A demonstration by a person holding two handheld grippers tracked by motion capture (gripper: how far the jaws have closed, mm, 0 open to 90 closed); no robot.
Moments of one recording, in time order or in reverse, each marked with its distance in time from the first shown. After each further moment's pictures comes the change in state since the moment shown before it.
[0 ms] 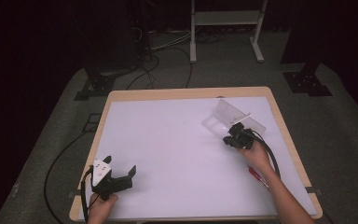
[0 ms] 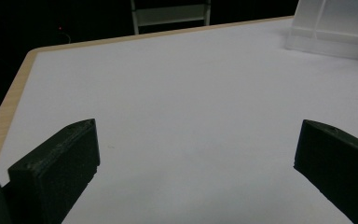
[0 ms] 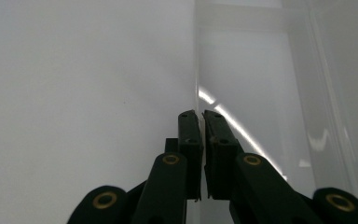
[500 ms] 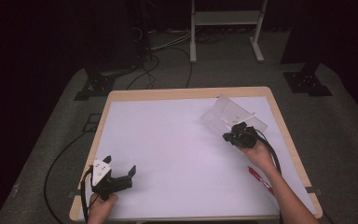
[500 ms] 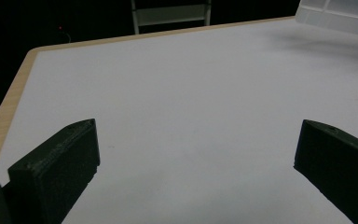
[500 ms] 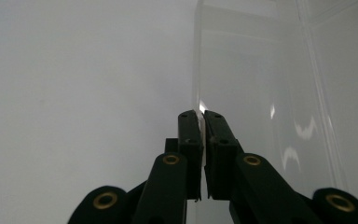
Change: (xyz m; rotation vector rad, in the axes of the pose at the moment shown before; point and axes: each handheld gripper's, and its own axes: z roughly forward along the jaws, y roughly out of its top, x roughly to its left) left arm 0.000 0.000 0.000 0.000 0.001 -0.003; right arm 0.011 0.006 -0.028 -0.104 0.005 -0.077
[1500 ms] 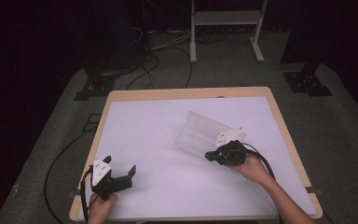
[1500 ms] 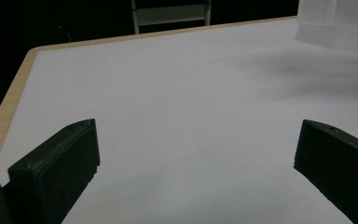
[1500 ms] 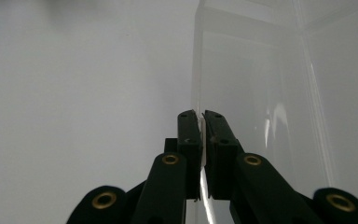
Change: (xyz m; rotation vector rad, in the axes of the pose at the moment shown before) left arm 0.000 0.000 0.000 0.003 0.001 -0.001; right arm 0.072 0.004 -0.012 -0.048 0.296 -0.233
